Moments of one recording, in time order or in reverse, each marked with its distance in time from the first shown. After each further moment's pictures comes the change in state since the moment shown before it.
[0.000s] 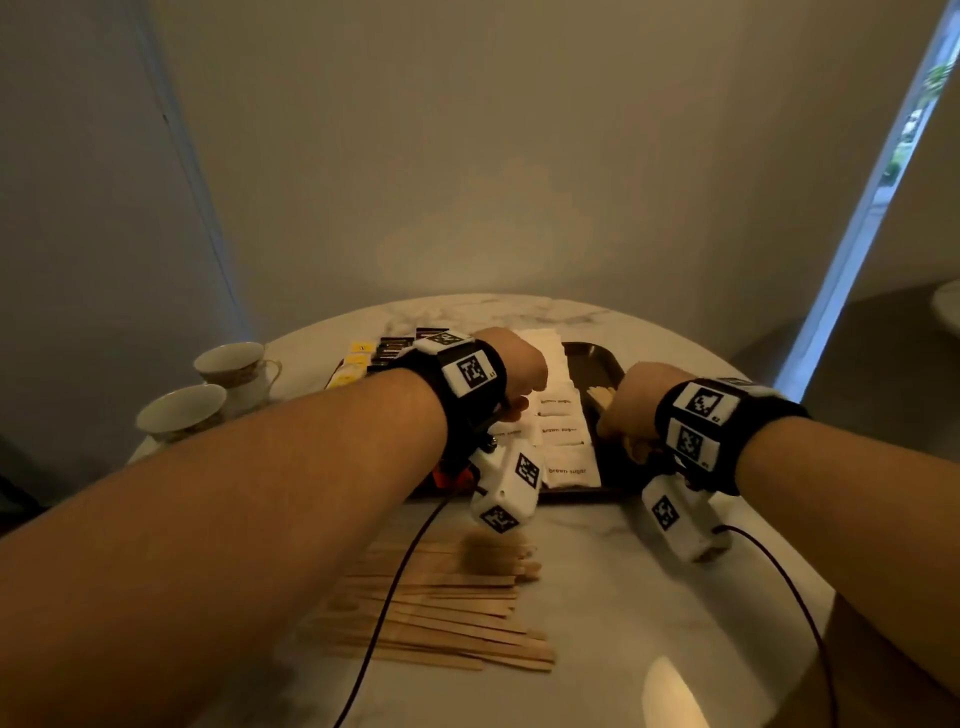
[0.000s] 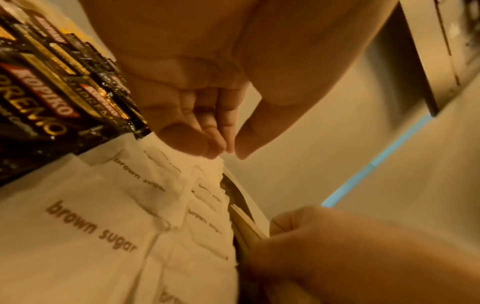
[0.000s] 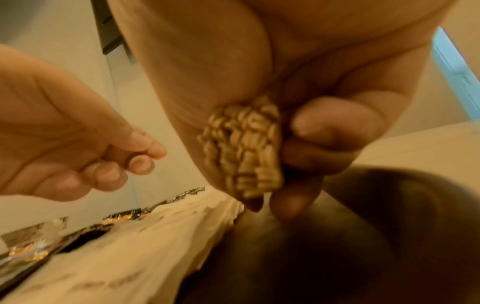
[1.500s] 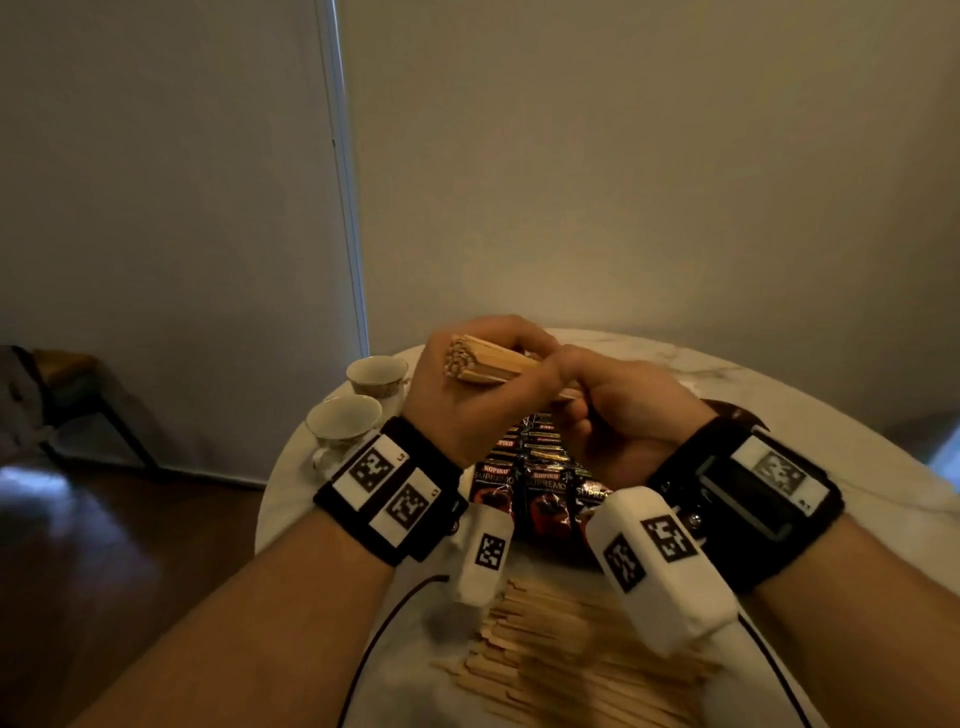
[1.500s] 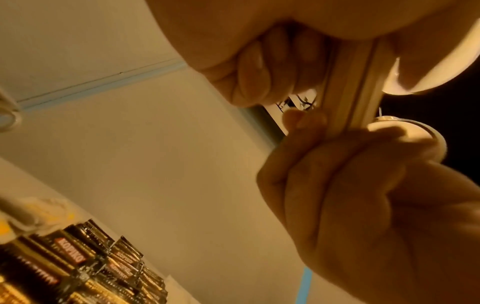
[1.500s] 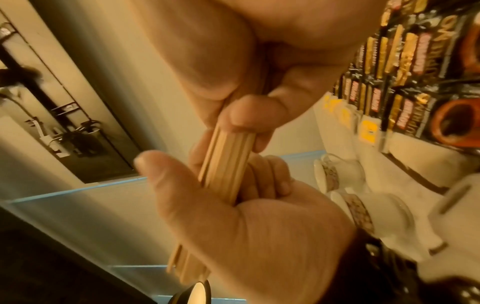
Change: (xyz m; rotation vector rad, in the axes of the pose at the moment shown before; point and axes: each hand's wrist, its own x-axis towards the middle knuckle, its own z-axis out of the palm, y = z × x) left_hand -0.055 -0.107 -0.142 -0.259 0.399 1.116; right_hand -0.069 -0.167 0.008 1.531 -0.546 -0.306
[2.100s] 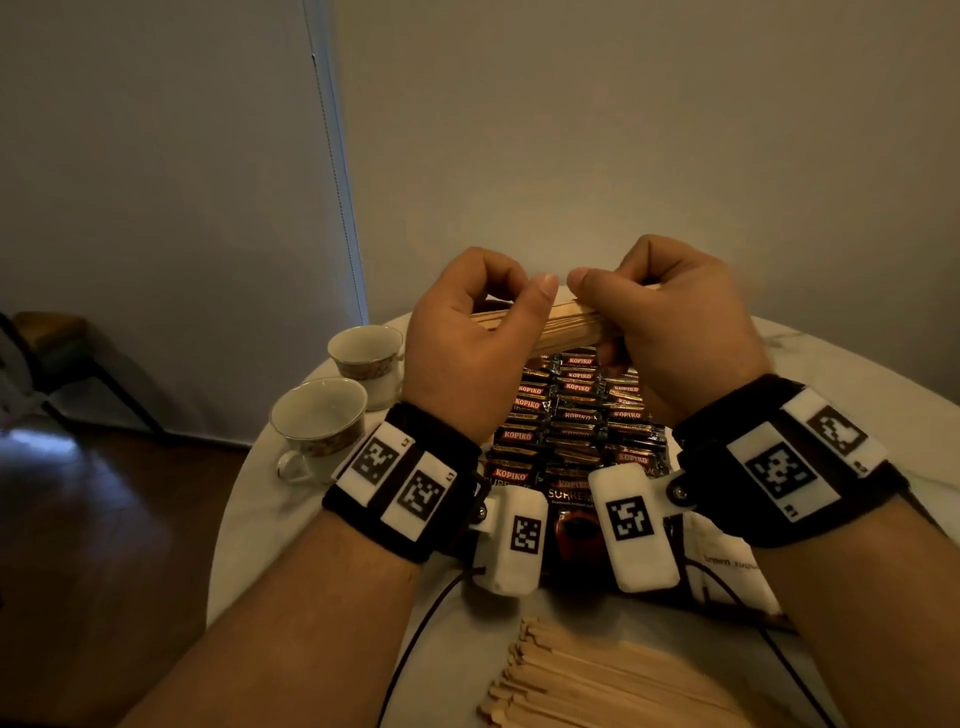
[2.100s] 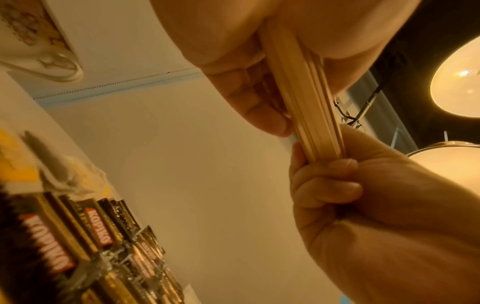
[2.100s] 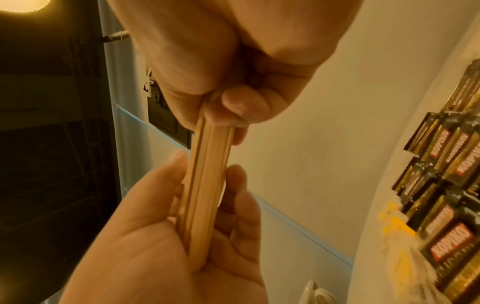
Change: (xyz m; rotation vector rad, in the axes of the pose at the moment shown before) left_hand 0.021 -0.068 0.013 0.129 0.344 -0.195; right_hand 0.076 -0.010 -0.015 -0.464 0.210 -0.707
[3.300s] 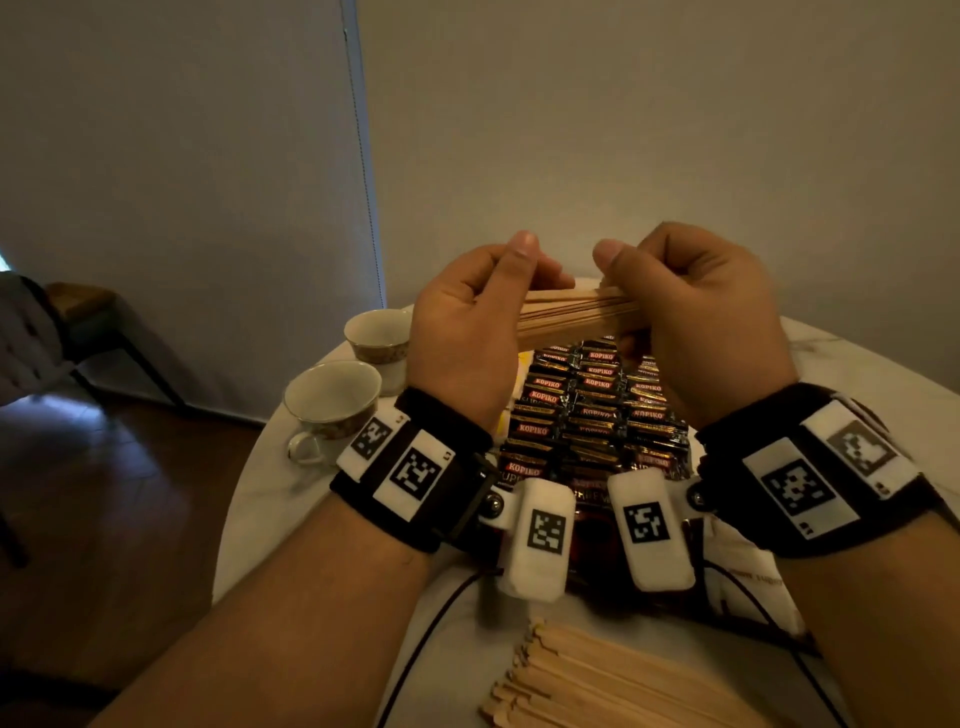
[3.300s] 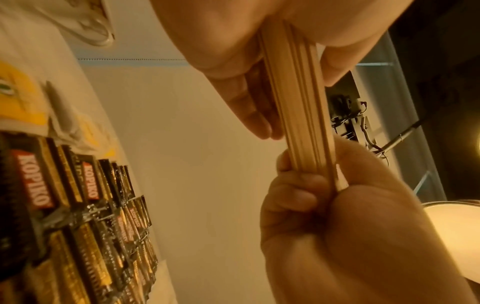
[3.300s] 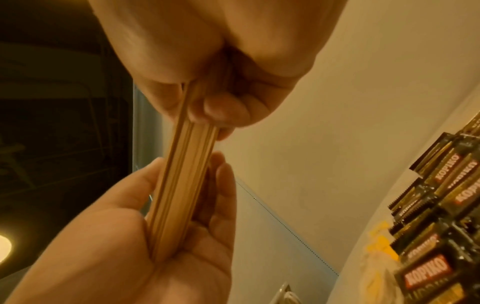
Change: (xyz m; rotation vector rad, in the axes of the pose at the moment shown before) left_hand 0.000 0.002 0.000 -0.215 0.051 -0.243; right_hand 0.005 0.007 0.001 -0.007 -0.081 -0.147
